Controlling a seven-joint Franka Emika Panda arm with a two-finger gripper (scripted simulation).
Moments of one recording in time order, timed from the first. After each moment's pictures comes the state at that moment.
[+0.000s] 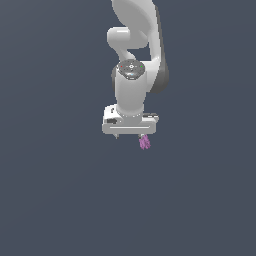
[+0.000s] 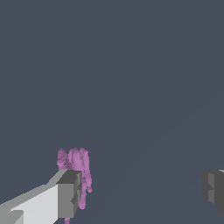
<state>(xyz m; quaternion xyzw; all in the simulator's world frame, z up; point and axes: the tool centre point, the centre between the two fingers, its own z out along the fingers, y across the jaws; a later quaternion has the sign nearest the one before) -0.006 0.004 0.163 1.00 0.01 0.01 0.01</state>
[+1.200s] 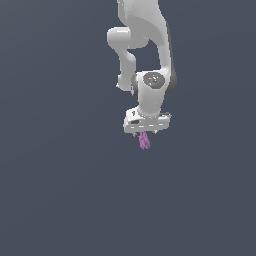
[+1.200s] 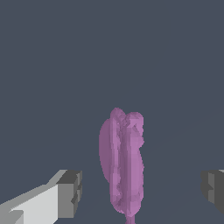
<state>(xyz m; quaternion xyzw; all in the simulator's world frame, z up) -0.066 0.081 0.101 1.00 0.07 0.00 0.00</state>
